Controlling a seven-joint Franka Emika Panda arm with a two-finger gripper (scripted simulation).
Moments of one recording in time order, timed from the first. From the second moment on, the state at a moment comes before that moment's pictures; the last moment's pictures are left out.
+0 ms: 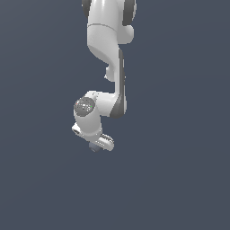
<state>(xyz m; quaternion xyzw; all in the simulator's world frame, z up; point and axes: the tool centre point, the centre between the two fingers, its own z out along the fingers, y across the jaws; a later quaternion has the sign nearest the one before) 0.044 -0.099 0.044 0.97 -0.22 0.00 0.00</state>
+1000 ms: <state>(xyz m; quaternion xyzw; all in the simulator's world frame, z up) 0.045 -0.102 0.047 0.97 -0.22 0.00 0.00</state>
